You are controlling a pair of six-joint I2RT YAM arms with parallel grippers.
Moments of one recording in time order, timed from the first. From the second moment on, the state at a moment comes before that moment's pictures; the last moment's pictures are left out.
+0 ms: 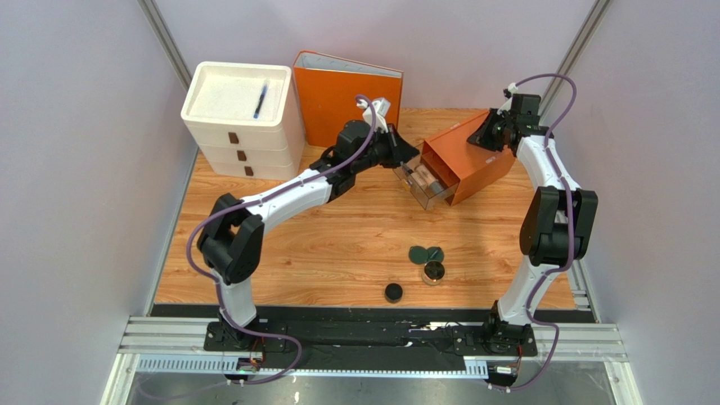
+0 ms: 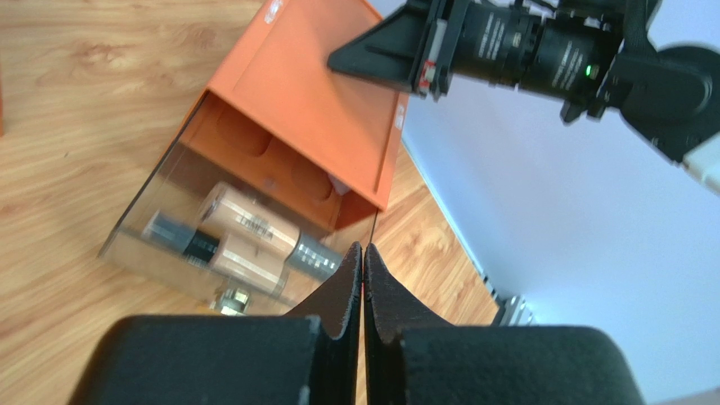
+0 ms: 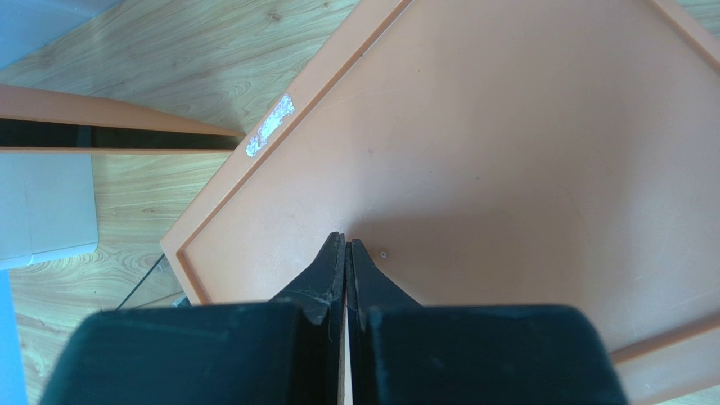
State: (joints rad) left arm -0.72 1.83 1.42 0.25 0.22 -0.70; right arm -0.10 1.90 1.57 -0.42 -0.33 0.36
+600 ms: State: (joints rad) left arm -0.70 1.98 1.28 0.31 0.37 -0.80; right arm -0.10 1.90 1.56 -0.42 -0.33 0.36
